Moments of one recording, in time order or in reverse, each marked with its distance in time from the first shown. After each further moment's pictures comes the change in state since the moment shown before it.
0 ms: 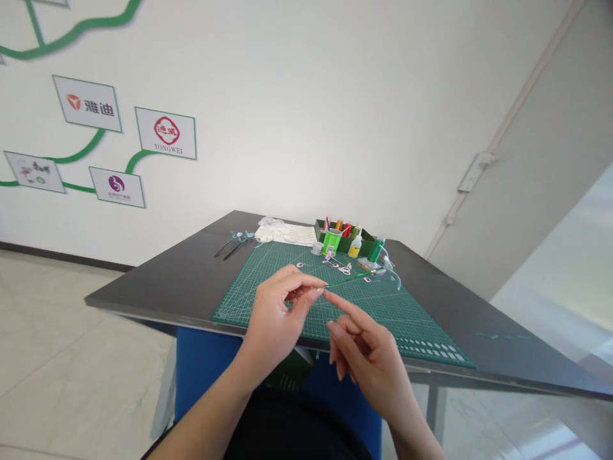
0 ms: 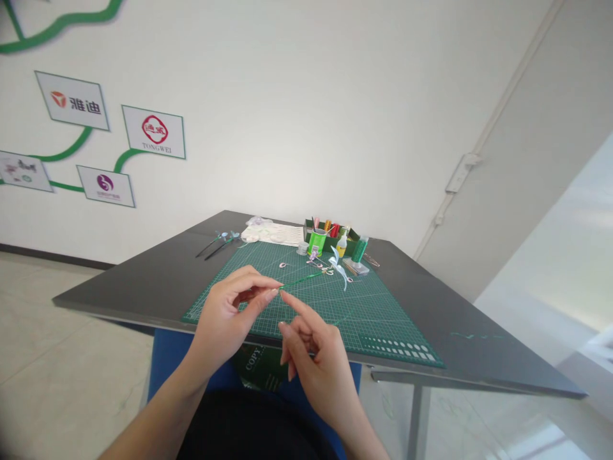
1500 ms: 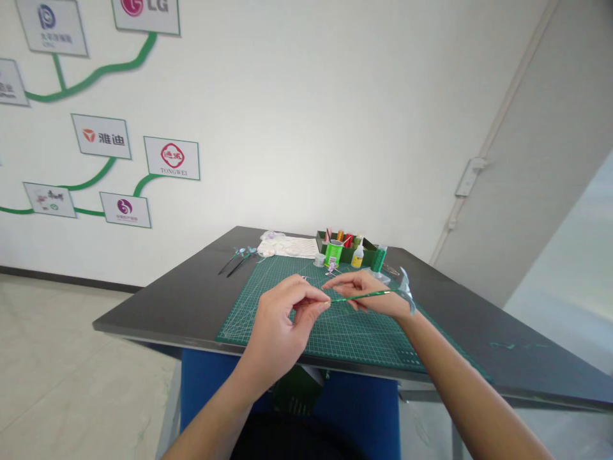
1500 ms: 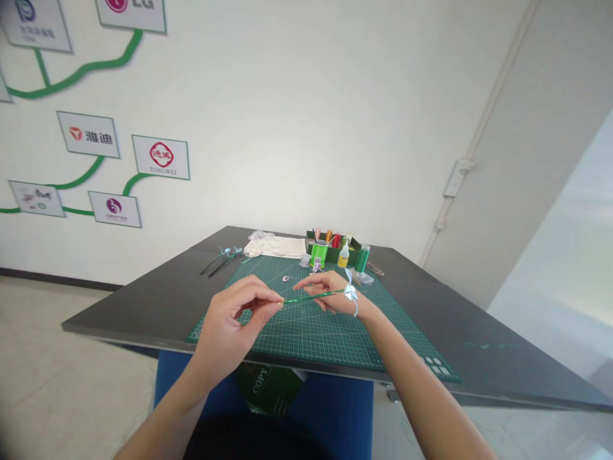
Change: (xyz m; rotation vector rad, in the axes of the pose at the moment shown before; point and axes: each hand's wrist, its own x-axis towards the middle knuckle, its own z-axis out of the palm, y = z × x) left_hand 0.012 0.011 -0.008 0.065 -0.061 0.105; right_hand 0.131 0.017 -0.079 -0.356 -0.465 0.141
